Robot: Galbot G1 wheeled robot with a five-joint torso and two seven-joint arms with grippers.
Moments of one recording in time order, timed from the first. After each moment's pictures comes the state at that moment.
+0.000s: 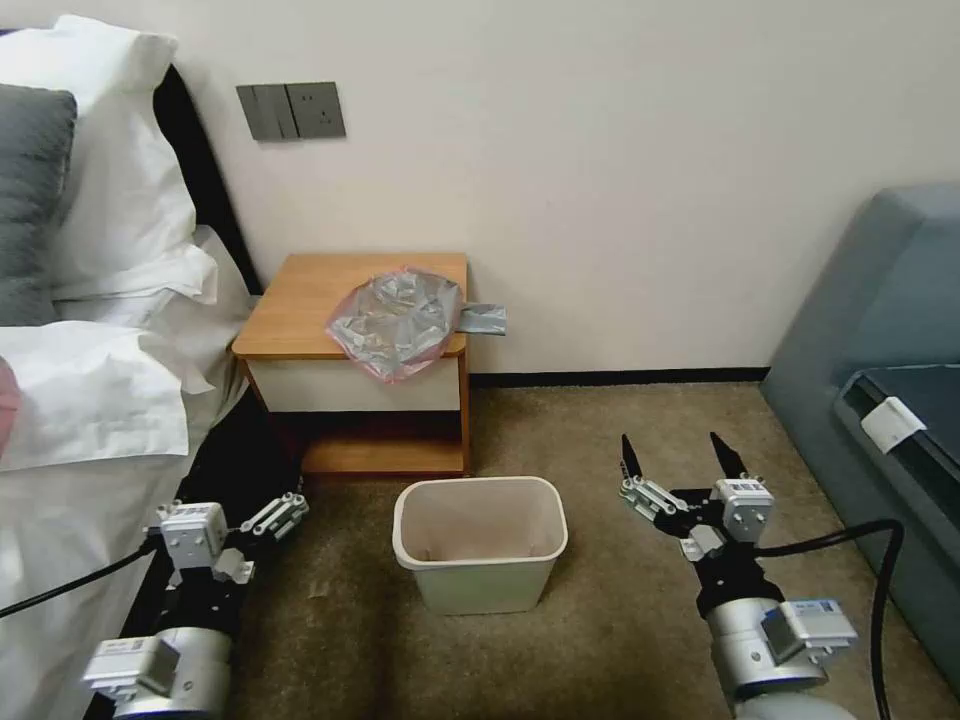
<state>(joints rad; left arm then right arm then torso) 1.84 -1.47 -0.75 -2.37 -0.21 -0.02 0.02 -1.76 1.56 0.49 2.40 0.07 -0.13 -0.03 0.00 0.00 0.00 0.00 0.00</state>
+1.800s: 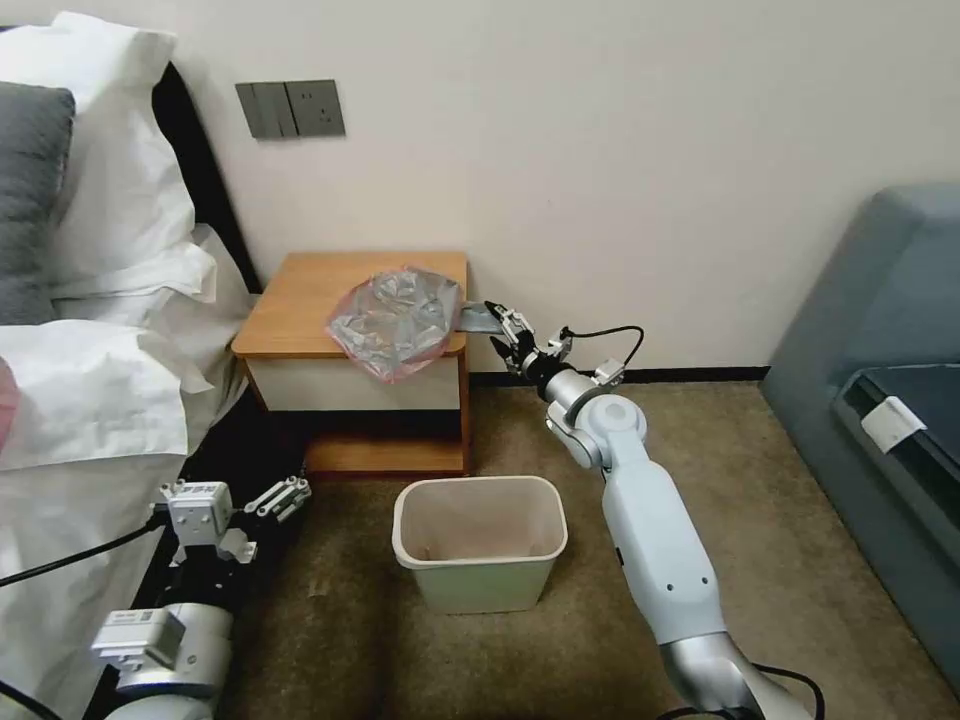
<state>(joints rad) 1.83 -1.42 -0.71 -2.39 -0.17 0.03 -0.04 -0.71 1.57 0.34 1.36 1.50 -0.44 0.08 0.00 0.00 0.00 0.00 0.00</state>
